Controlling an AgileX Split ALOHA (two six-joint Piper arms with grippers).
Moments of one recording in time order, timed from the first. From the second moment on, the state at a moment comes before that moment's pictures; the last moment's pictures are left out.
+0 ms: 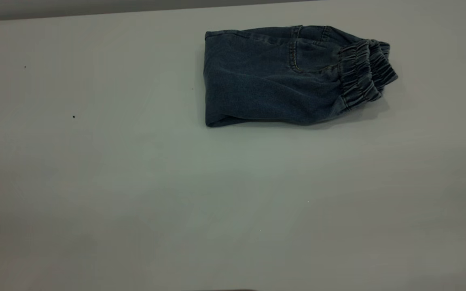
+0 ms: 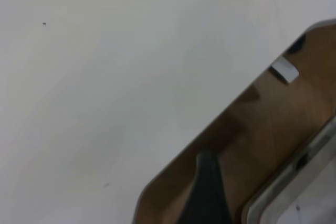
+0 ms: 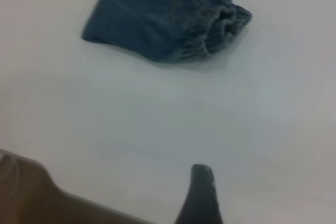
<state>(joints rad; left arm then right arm) -0.64 0.26 -0.61 -0.03 1.17 0.12 0.07 0.01 -0.54 0.22 1.20 -0.18</state>
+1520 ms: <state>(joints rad) -0.61 0.22 -0.49 0.01 1.12 0.01 0.07 -0.01 -0.48 0.13 1.14 -0.07</state>
